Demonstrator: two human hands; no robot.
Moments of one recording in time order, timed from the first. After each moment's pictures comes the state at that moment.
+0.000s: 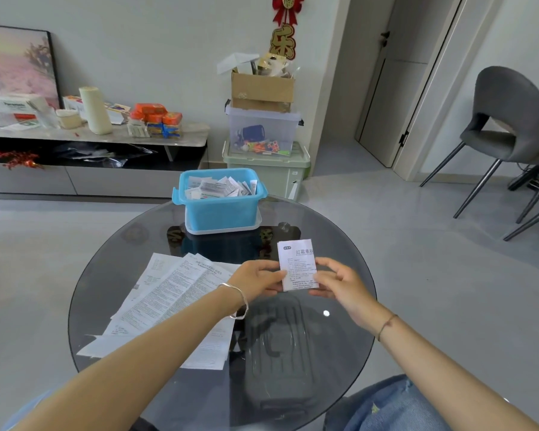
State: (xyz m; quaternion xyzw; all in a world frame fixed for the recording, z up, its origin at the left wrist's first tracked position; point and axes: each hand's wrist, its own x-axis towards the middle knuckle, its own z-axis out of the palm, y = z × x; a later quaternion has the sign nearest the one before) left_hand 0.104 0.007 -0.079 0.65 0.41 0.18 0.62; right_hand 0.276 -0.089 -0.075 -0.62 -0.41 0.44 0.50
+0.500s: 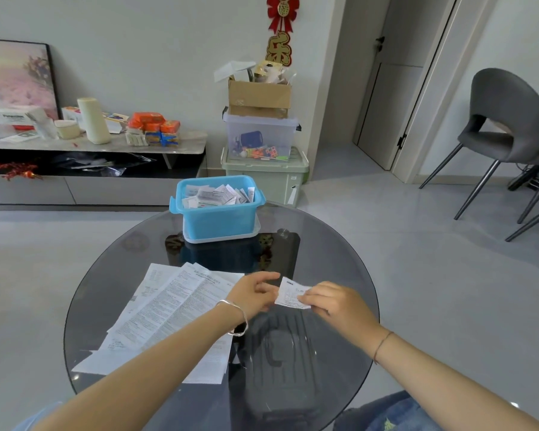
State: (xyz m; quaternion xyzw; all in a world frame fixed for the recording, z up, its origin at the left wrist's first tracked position) left_hand 0.101 0.010 -0.099 0.71 0.41 0.19 0.55; right_hand 0.301 -0.084 -0.119 -0.53 -0.80 -0.14 0.26
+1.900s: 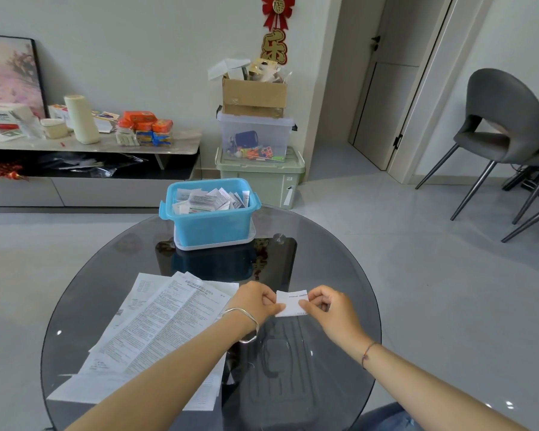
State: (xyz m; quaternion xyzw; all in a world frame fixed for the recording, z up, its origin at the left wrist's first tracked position) left_hand 0.130 0.024 -0.108 0.78 0.46 0.14 0.39; right_hand 0.288 -0.066 -0.132 -0.73 -0.47 0.24 0.44
